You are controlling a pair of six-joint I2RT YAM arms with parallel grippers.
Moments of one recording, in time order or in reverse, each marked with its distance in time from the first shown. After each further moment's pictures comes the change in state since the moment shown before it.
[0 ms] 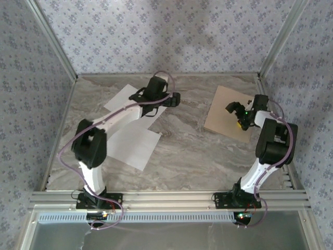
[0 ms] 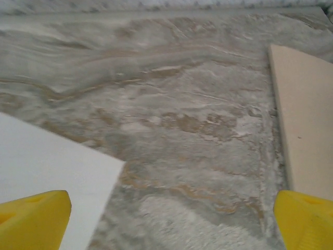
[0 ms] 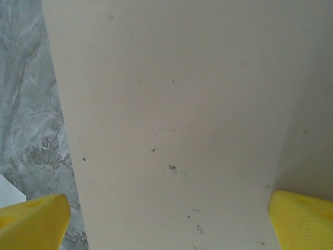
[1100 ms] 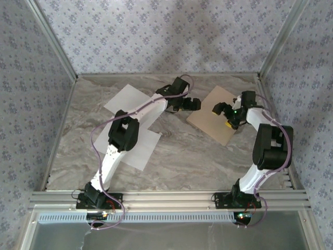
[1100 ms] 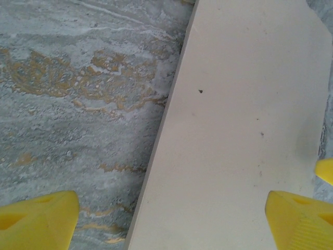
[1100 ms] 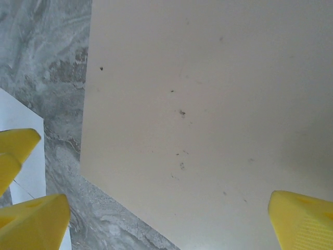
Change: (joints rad) left arm -0.047 0.531 0.600 -0.266 0.337 -0.133; right arm 0.128 -0.101 0.032 -0.198 -0.045 -0.077
